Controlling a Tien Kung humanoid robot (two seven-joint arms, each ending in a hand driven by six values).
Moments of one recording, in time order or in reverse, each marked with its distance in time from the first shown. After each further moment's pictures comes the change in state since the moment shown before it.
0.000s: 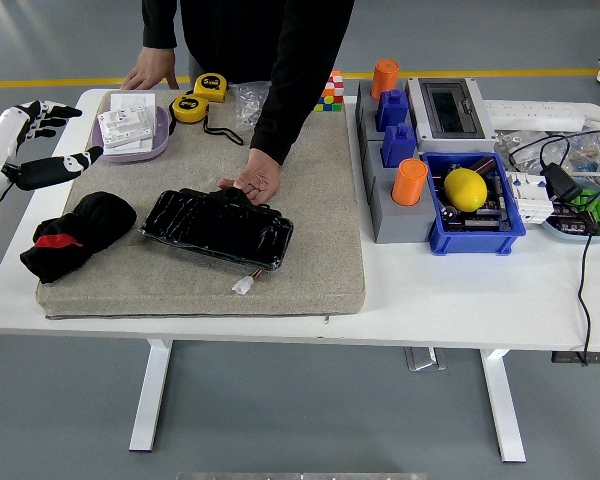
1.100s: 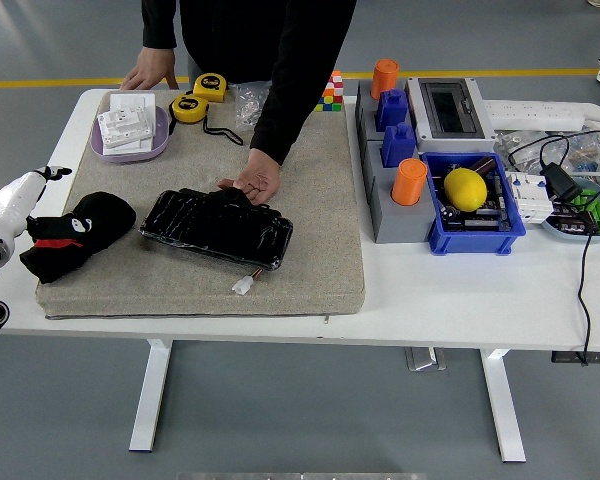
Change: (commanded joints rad) left arm -0.017 -0.050 0.072 0.149 0.249 -0.092 0.193; right arm -0.003 0.001 -0.004 -0.005 -0.003 0.003 -0.002
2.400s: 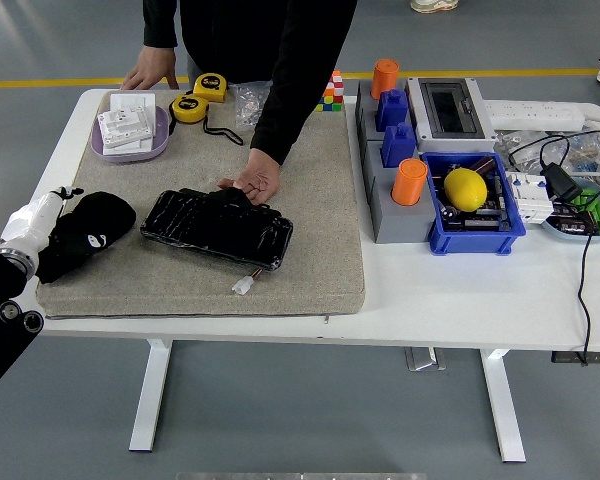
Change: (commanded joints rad) left arm -0.061 -0.101 0.077 0.209 0.042 0.096 -0.045; right arm 0.000 0.003 -0.007 0.000 0.008 0.002 0.001
